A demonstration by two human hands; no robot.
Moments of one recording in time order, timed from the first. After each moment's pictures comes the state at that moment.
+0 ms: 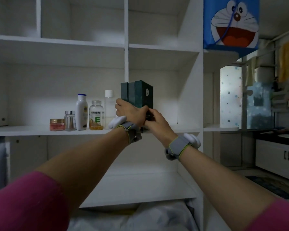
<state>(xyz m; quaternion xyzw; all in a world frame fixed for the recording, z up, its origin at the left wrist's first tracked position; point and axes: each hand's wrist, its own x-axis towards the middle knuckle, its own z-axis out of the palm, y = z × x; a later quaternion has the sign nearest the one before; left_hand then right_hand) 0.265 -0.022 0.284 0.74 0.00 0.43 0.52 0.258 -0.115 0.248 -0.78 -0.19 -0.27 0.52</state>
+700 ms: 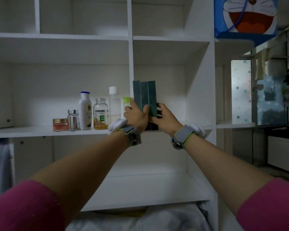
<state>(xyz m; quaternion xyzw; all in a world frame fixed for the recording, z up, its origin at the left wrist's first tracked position) 0.310 -0.008 0.266 0.81 -0.08 0.37 0.44 0.321 -0.125 0.251 -0.76 -0.23 -0.27 0.54</state>
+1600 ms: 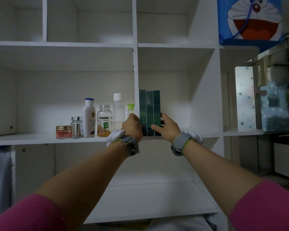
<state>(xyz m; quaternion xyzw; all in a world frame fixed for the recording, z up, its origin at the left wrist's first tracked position) 0.334 0.026 0.255 0.84 -0.07 0.34 0.43 0.346 -0.121 0.248 -0.83 -0.16 -0.30 0.44</state>
